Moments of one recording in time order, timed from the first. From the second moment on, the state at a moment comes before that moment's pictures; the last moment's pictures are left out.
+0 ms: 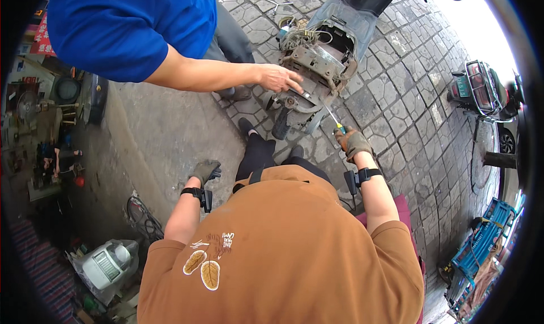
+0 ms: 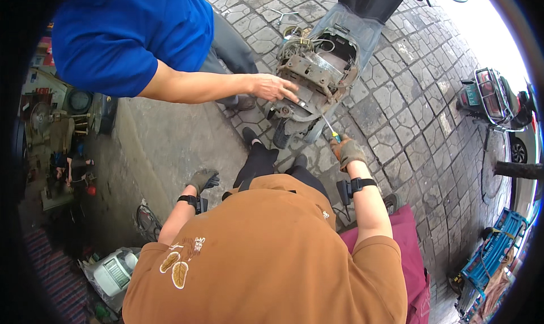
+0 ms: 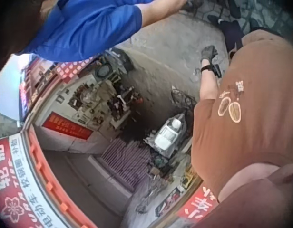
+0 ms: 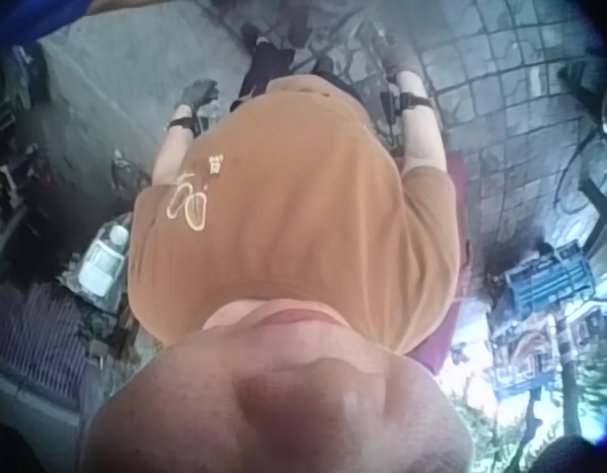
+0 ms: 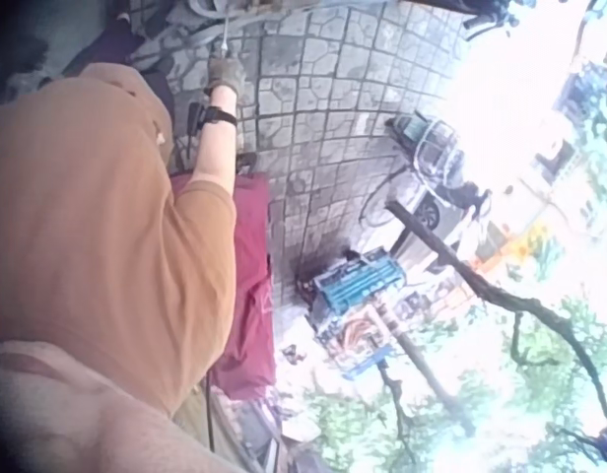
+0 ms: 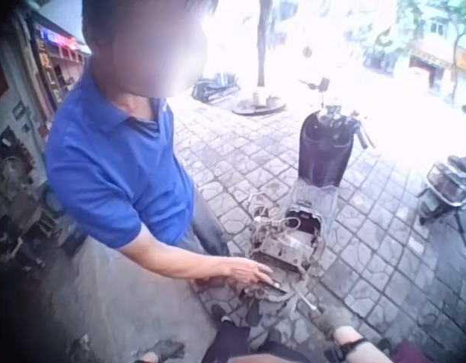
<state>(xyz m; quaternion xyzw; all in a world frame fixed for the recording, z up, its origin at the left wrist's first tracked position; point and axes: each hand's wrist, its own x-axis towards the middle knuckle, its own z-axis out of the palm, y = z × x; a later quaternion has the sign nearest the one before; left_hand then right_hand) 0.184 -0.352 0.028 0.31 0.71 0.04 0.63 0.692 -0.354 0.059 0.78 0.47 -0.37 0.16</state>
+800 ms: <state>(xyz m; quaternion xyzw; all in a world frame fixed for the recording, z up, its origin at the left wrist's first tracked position) 0.196 -0.330 0.021 0.41 0.70 -0.02 0.59 0.688 -0.336 0.097 0.79 0.40 -0.41 -0.23</state>
